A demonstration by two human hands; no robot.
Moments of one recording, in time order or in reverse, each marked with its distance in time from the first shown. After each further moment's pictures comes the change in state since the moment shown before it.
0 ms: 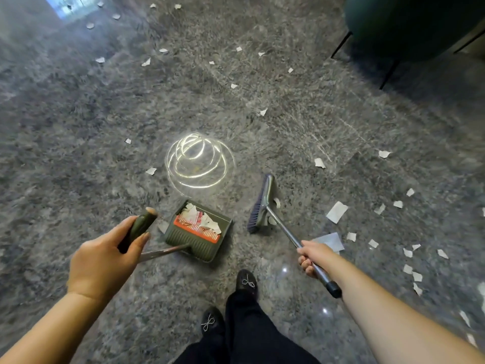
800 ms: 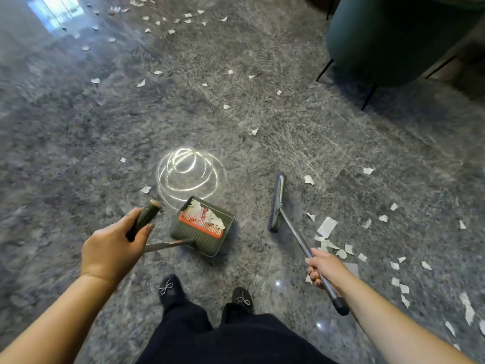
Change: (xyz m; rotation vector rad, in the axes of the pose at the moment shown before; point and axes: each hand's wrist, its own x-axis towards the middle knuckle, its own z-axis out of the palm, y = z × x) left_hand 0.066 0.008 -0.012 -0.019 0.078 0.075; right_hand -0.072 -0.028 -0.010 -0.019 0.106 -0.233
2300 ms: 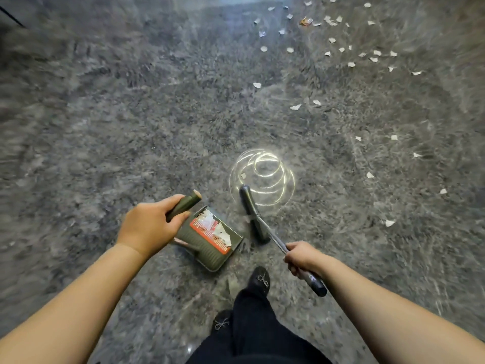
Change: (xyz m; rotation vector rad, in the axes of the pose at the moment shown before) left_hand 0.234 -0.332 -0.112 0.000 -0.053 -0.471; right_hand 0.085 -0.316 0.532 -1.087 -0.405 -0.156
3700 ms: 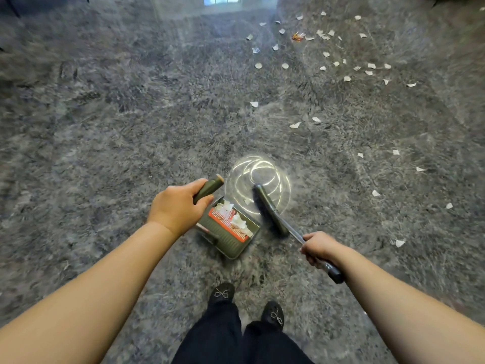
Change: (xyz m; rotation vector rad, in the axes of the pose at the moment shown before) left_hand 0.195 -0.003 -0.018 -0.016 -0.060 0.103; right_hand 0.067 -0.131 -0.076 -0.054 0.138 0.034
